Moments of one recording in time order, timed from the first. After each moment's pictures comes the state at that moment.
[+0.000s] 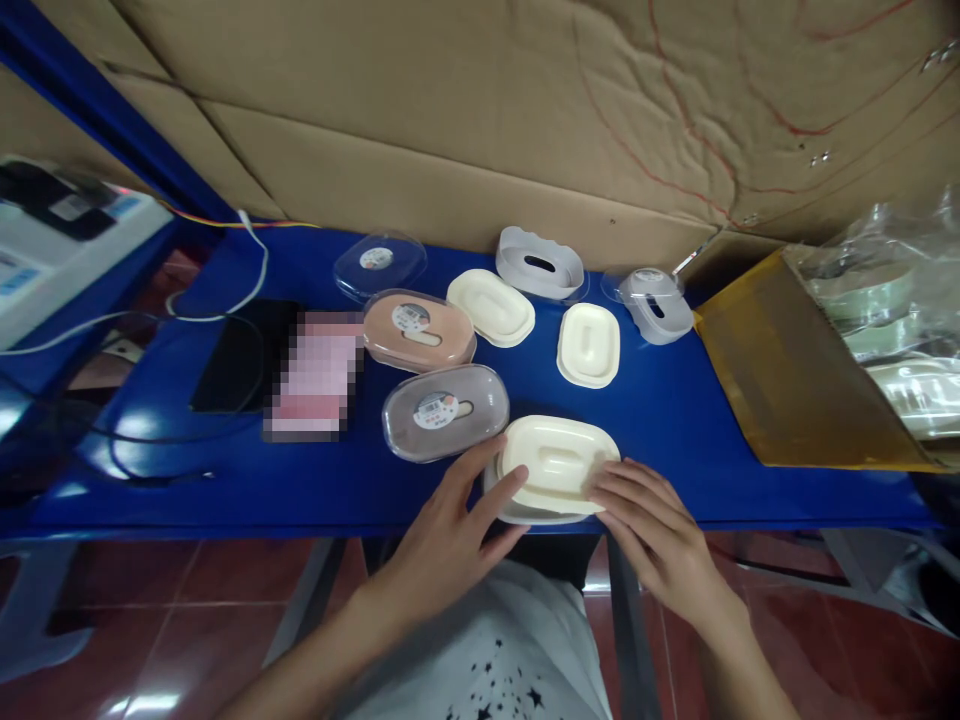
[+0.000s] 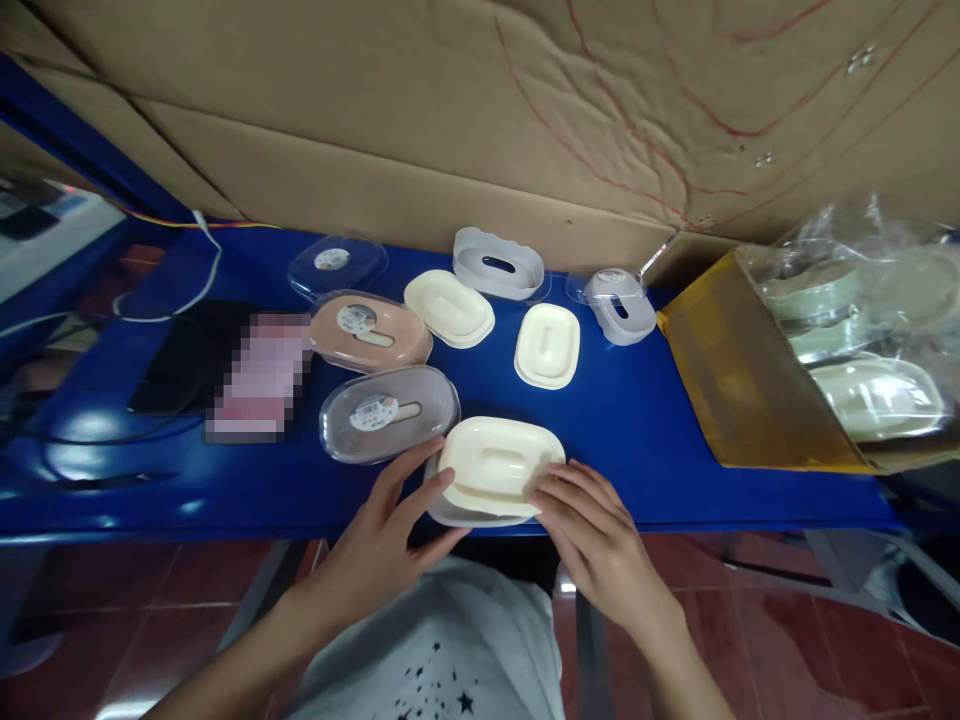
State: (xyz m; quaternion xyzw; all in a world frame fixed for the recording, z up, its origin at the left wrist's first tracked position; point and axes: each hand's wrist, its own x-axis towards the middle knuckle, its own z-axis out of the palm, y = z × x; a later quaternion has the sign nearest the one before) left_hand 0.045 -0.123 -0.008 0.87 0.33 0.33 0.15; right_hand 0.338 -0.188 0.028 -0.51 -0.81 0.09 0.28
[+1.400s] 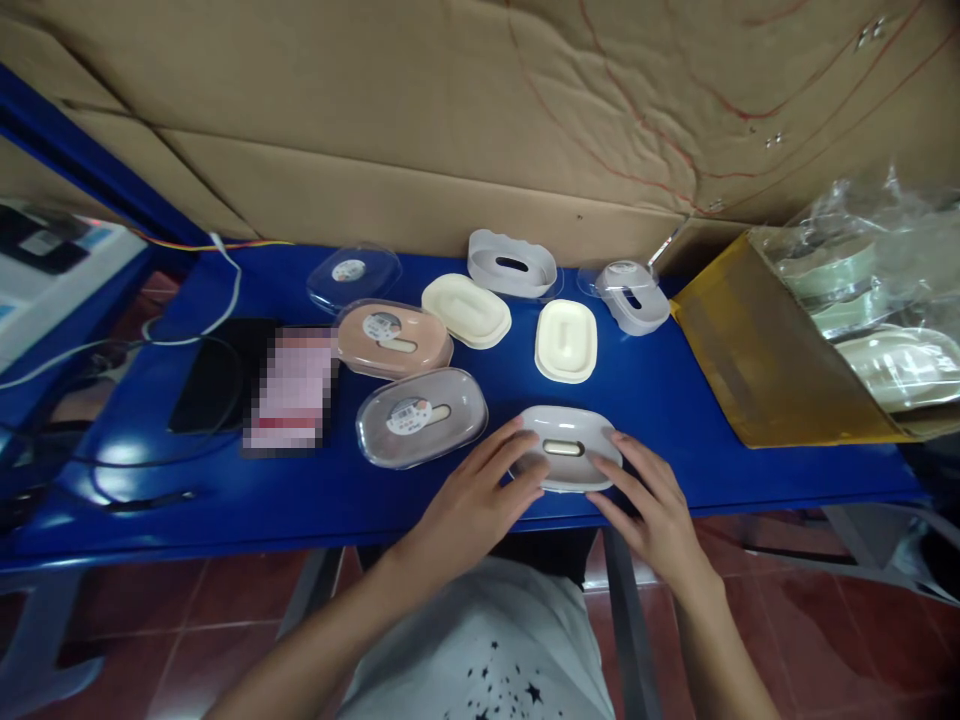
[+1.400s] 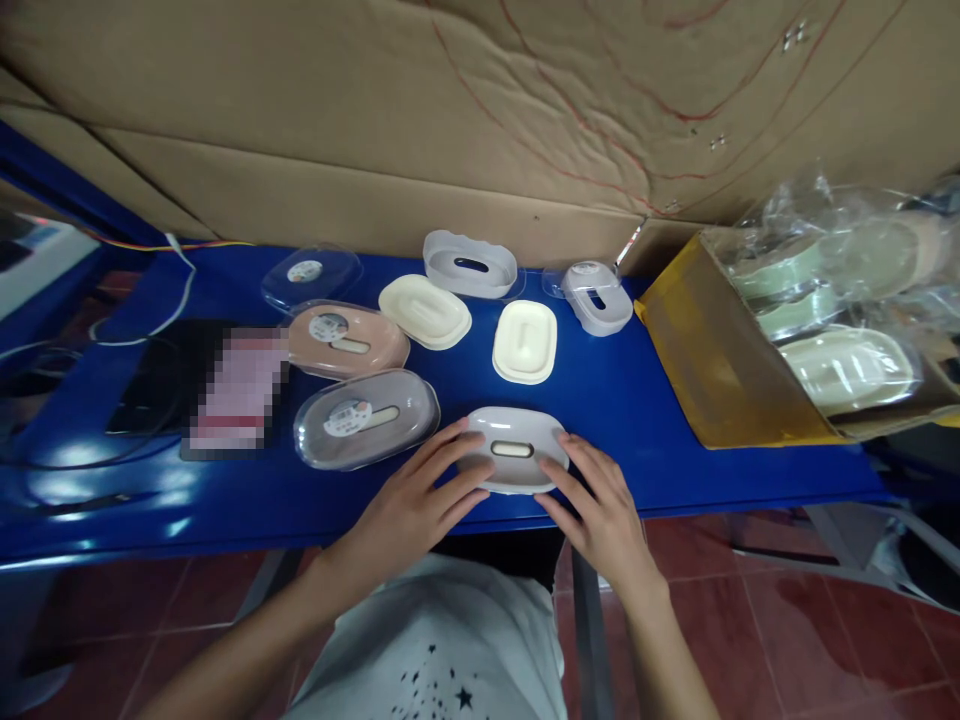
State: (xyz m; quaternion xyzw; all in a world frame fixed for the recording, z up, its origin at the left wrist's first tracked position) left_hand 0.090 -0.095 0.003 0.93 0.24 0.25 0.13; right_hand 0.362 -0.195 -0.011 -0.57 -0.78 0.01 0.27
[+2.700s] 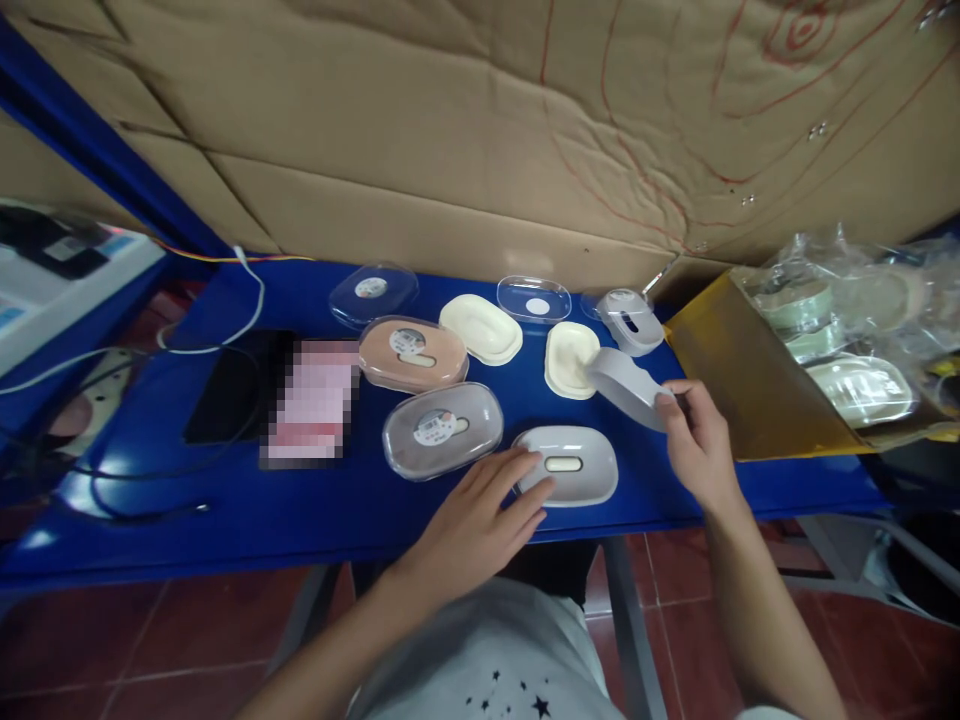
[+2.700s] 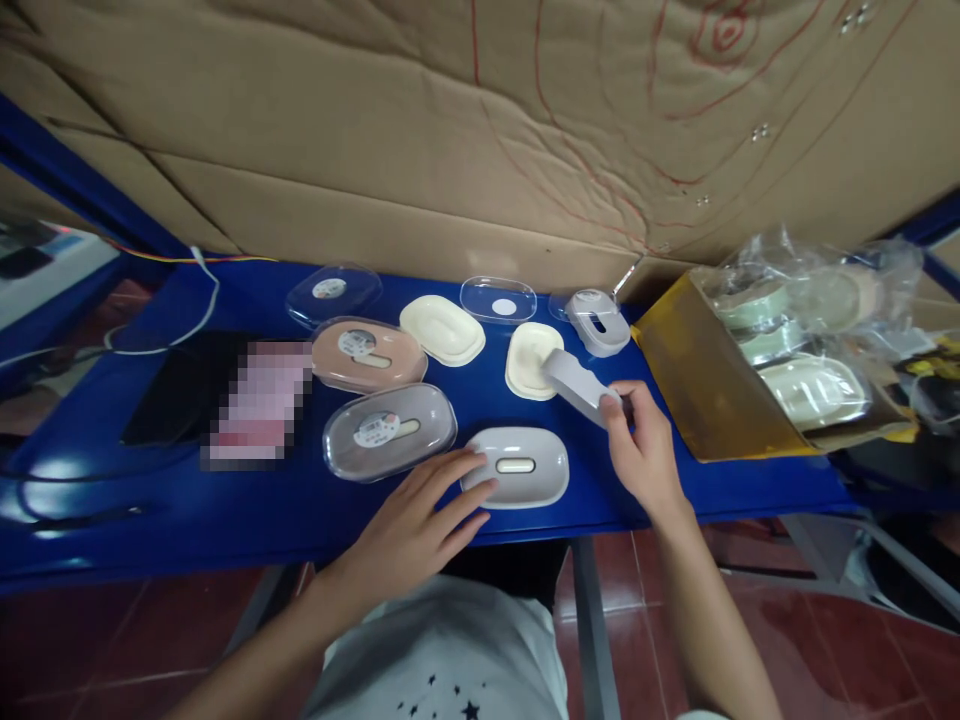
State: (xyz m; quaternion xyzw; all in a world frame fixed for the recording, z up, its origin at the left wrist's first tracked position) left_hand 0.067 -0.096 0.002 0.92 0.23 0.32 0.09; right_hand 0.385 -0.115 0.053 -0.71 -0.57 0.09 0.39
